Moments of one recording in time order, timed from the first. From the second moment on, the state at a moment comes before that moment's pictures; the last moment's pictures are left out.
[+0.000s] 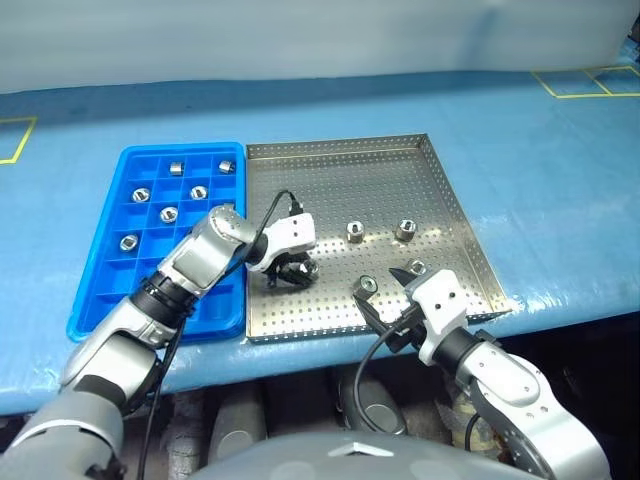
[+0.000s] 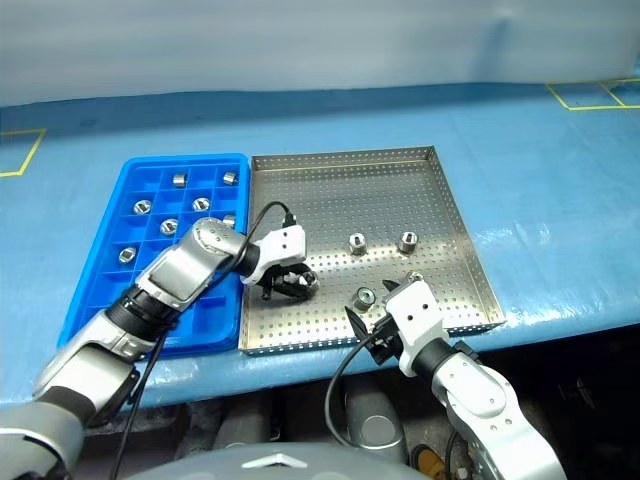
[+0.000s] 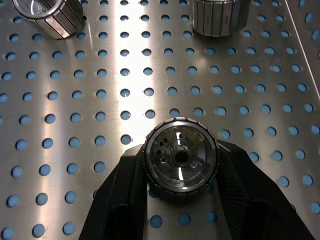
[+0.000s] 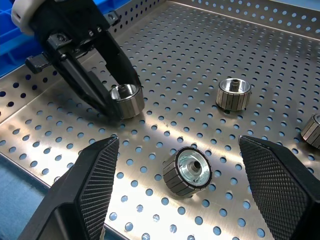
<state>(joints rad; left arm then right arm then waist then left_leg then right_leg) -0.65 0.49 -0.49 0.09 -0.07 0.63 -1.11 0.36 -0.45 0.15 -0.91 0.23 0.69 0.30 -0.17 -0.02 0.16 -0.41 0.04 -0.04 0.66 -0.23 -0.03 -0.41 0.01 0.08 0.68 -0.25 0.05</state>
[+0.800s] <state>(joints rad) 0.05 0.57 0.35 -0.79 -0.24 1.20 -0.59 -0.28 -0.28 0.47 -0.45 0.25 0.59 0.58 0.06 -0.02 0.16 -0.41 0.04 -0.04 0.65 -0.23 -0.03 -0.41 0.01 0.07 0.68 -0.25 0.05</state>
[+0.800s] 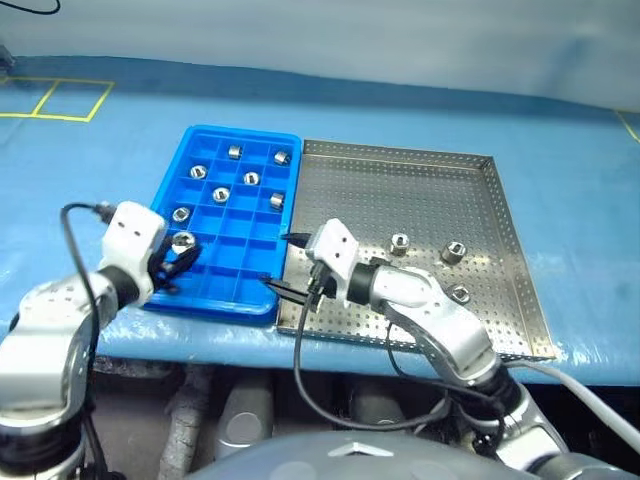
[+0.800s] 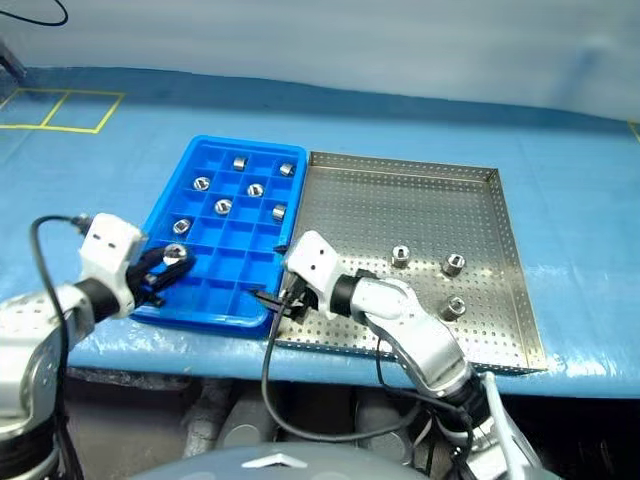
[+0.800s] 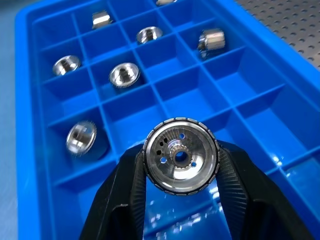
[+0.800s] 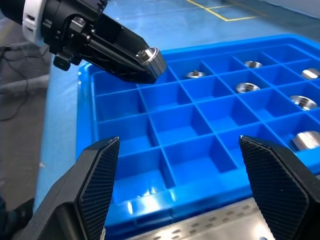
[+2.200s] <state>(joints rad) 0.02 0.58 0.37 -0.73 -0.29 1.31 -0.37 -0.21 -0.28 0.46 -0.46 0.24 0.58 0.56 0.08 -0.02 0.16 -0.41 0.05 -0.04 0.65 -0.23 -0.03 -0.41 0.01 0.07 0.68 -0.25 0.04</state>
